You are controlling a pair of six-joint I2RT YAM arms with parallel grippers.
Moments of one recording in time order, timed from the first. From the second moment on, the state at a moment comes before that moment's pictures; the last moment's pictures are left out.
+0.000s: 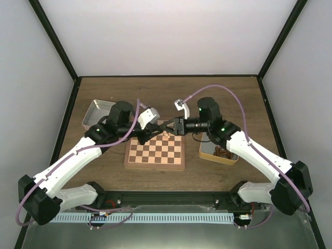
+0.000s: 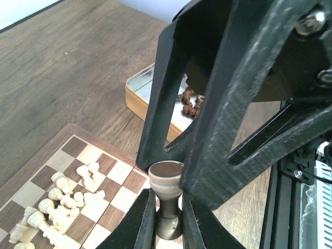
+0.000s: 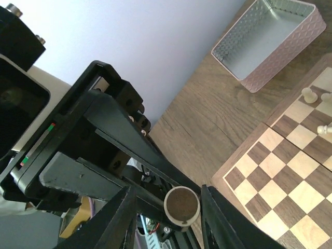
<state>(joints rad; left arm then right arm) -0.65 1.13 1.01 -0.45 0.51 0.11 0.65 1.23 0.97 -0.11 -0.74 0.61</state>
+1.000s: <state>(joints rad) -0.65 0.93 0.80 0.09 0.47 -0.49 0.65 1.12 0.82 0.49 -0.64 0.97</state>
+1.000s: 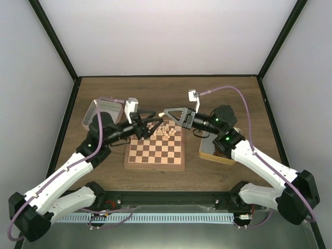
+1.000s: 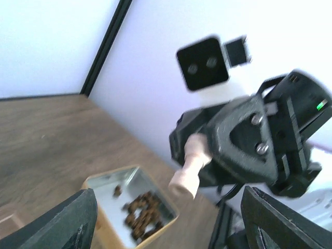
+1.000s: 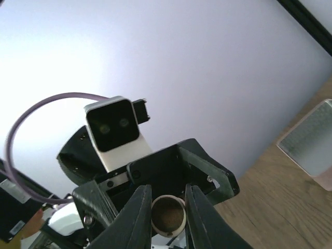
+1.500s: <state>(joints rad) -0.65 0.94 0.74 0.53 0.54 -0.87 0.65 1.20 0.82 0.79 -0.75 1.14</state>
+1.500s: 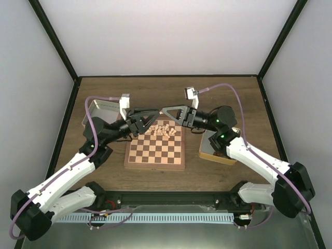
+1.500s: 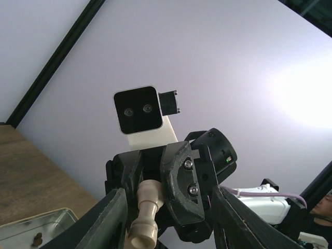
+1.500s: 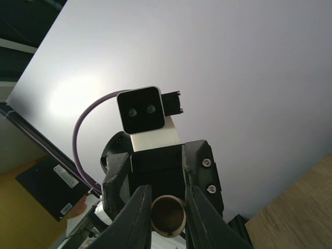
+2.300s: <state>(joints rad) -0.64 0.95 0.72 0.56 0.56 -0.91 0.65 1.23 0.82 0.91 -0.76 1.19</state>
